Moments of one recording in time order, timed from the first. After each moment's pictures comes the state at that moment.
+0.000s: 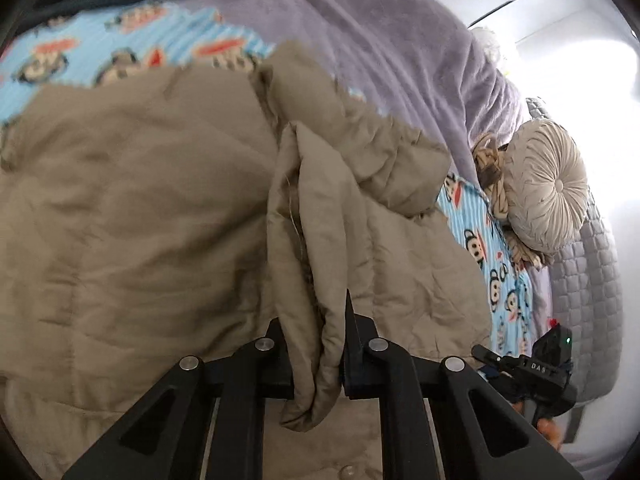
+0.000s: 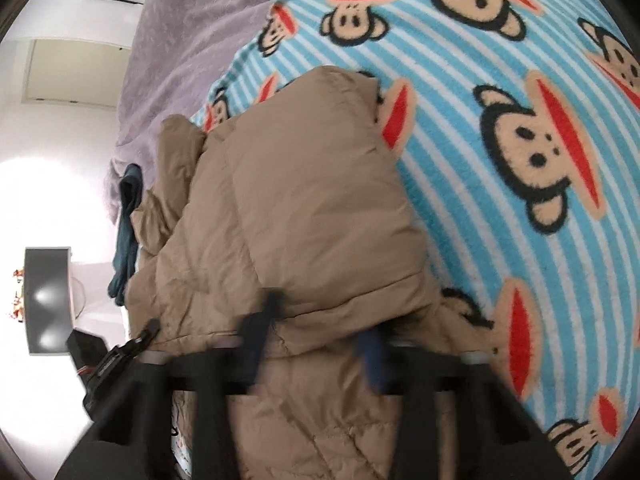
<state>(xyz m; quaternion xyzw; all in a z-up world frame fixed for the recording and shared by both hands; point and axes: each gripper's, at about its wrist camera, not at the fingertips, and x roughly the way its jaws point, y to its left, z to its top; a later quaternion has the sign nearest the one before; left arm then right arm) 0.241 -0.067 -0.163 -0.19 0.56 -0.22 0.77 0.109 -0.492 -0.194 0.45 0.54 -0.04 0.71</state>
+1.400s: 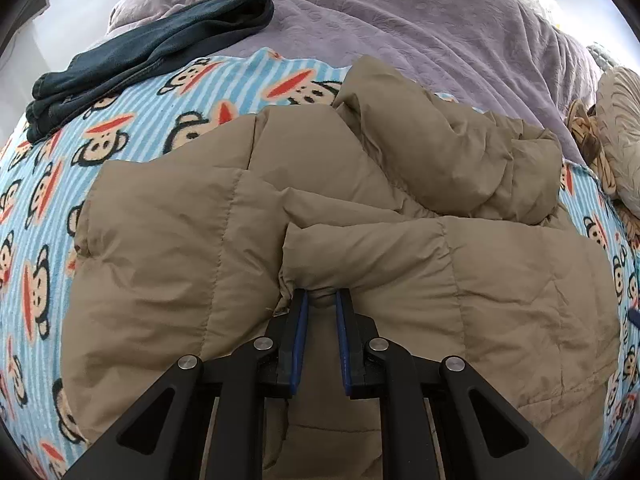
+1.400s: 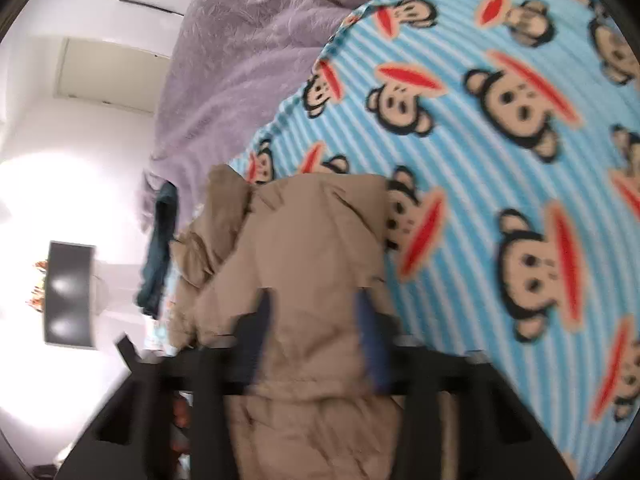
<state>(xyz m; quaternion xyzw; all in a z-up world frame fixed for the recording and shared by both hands) 0.270 -0.066 -0.184 0.00 0.55 -0.09 0.83 0.148 -0.531 -0.161 0.46 0.50 0.02 0.74</state>
